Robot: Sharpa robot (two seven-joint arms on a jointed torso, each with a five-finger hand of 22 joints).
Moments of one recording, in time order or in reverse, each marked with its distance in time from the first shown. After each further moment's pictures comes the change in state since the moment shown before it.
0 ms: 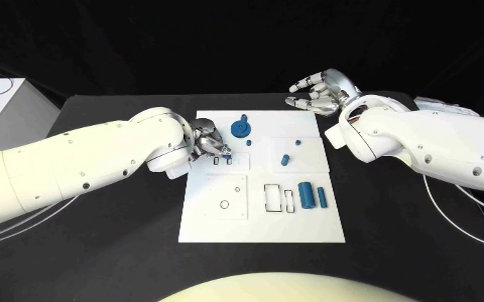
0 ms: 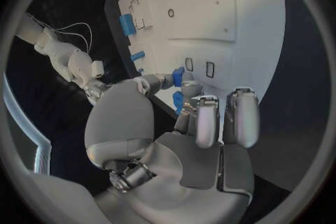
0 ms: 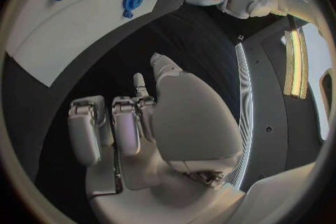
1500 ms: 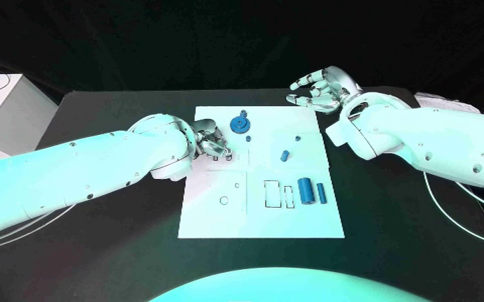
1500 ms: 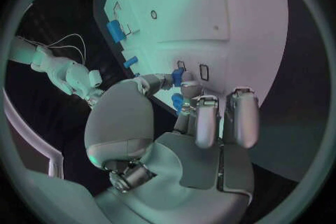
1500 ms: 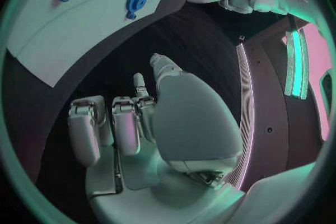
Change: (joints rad) left arm -0.039 0.002 -0.006 0.015 -0.147 -0.069 0.027; left_hand -0.002 -0.002 0.000 0.000 0.004 0.008 -0.002 -0.004 -0.002 0.005 -0.001 0.005 0.004 0.003 -0.003 0.000 0.000 0.000 0.004 -0.003 0.000 0.000; right arm -0.007 -0.004 0.000 -0.001 -0.004 0.000 -0.001; right_hand 0.000 0.000 0.007 0.001 0.000 0.000 0.000 0.000 0.000 0.000 0.000 0.000 0.000 0.000 0.000 0.000 0.000 0.000 0.000 0.000 0.000 -0.001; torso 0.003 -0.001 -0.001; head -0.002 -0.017
